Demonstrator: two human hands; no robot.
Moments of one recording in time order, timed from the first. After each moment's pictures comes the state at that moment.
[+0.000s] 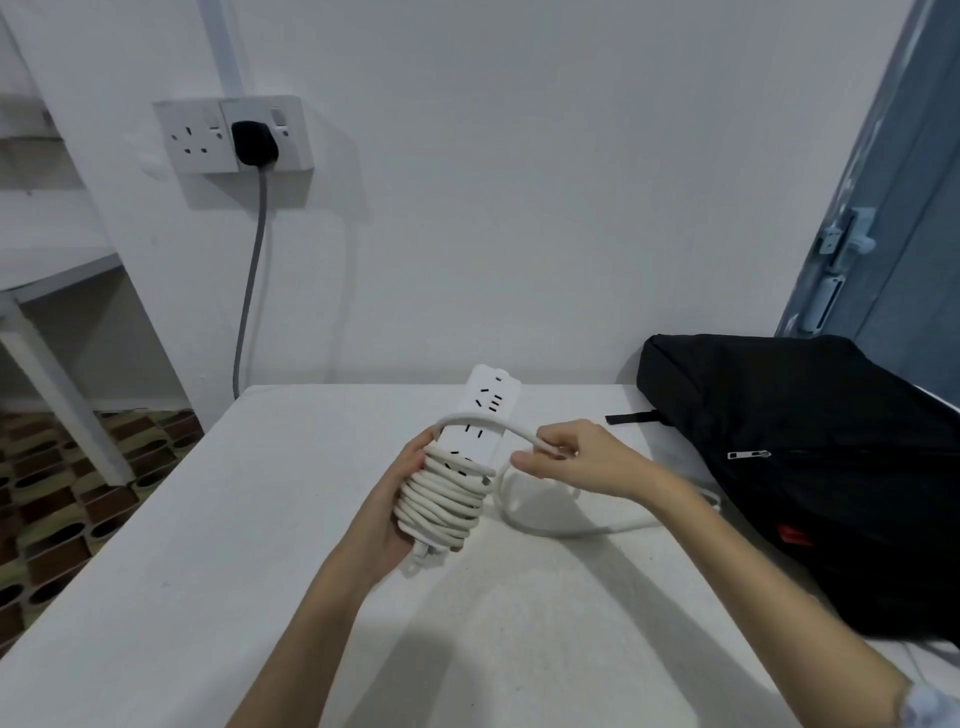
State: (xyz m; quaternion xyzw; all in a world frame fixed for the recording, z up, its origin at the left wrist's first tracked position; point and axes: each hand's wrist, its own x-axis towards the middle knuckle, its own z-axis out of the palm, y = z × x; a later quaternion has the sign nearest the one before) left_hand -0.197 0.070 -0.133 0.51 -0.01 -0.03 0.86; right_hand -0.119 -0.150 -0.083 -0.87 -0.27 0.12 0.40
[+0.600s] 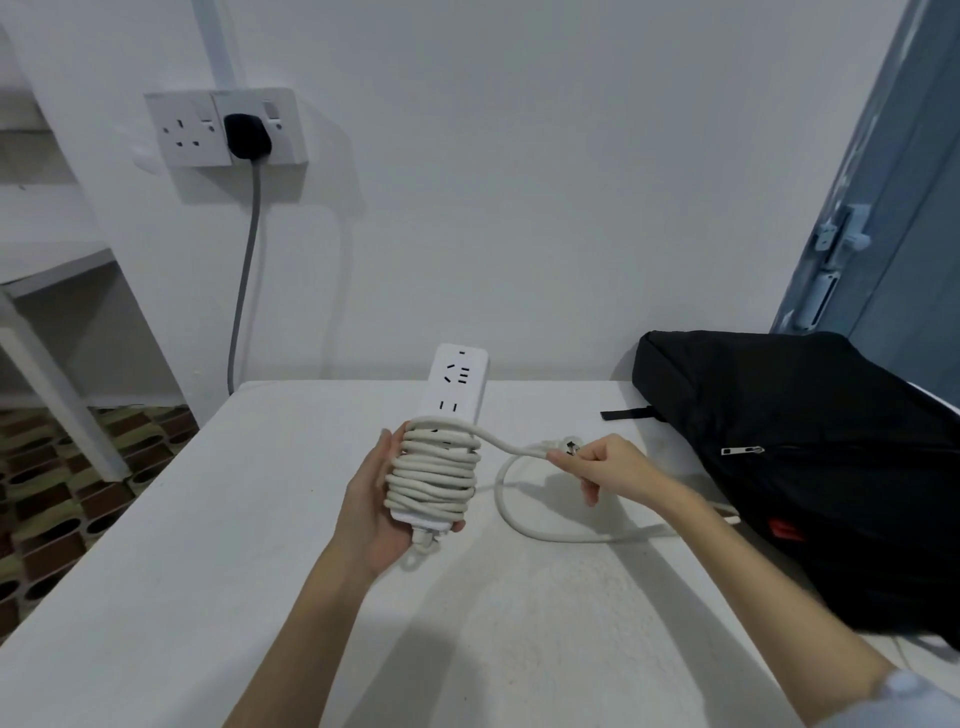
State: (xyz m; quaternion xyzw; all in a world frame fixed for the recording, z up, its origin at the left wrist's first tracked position) left_hand -0.193 0.071 -0.133 0.41 -0.02 -0.10 0.91; right_hand -0.089 -0.183 -0.130 -0.88 -0.16 0.13 0.44
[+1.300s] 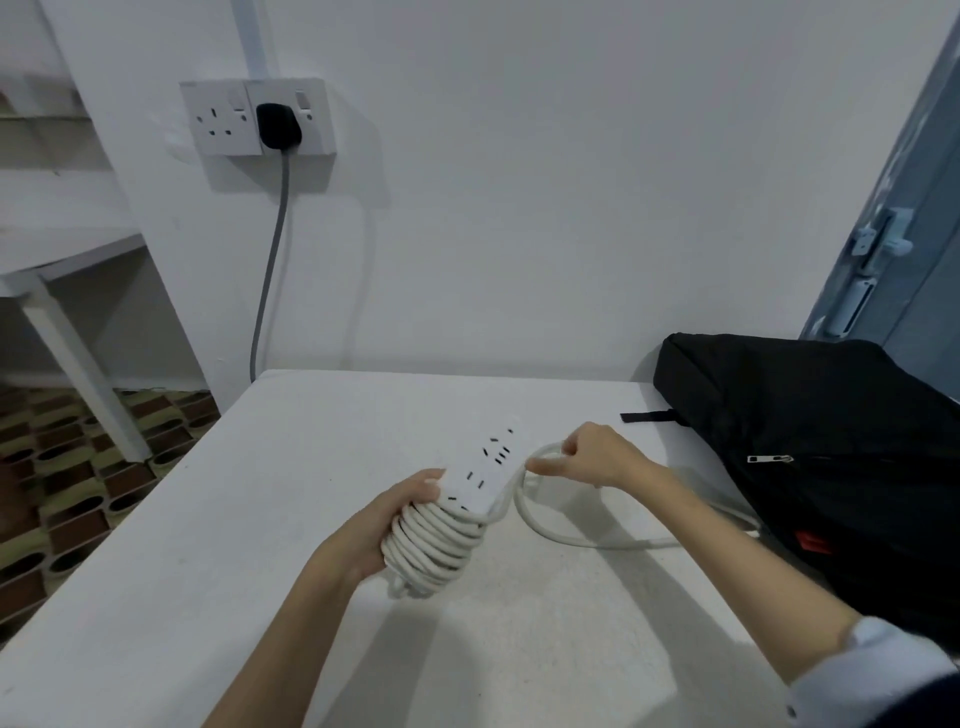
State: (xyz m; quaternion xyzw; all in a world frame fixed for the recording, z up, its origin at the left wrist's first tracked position) left_hand -0.199 0.098 -0.153 0.61 0.03 -0.14 0.78; right_hand -0.082 -0.138 -0.115 -0.95 -0.18 0.12 0.24
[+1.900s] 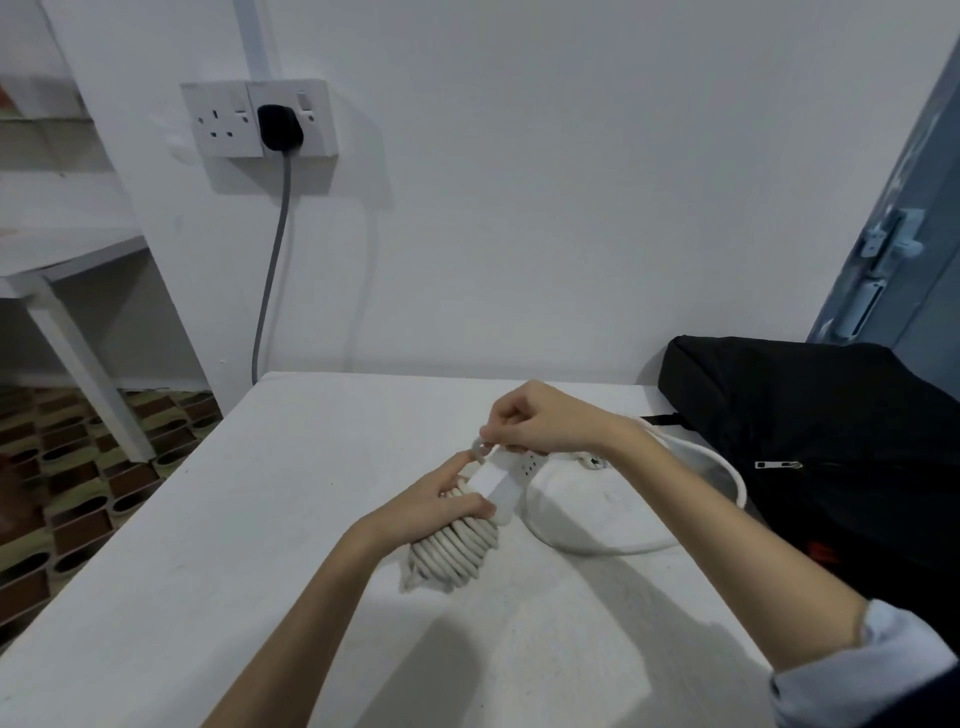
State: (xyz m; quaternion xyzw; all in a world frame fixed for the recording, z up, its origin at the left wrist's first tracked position) left_hand -0.187 0.070 -0.121 0.82 -0.02 -0.12 0.56; right_hand -0.107 -0.092 -0.048 -0.85 -0.34 0.19 0.36
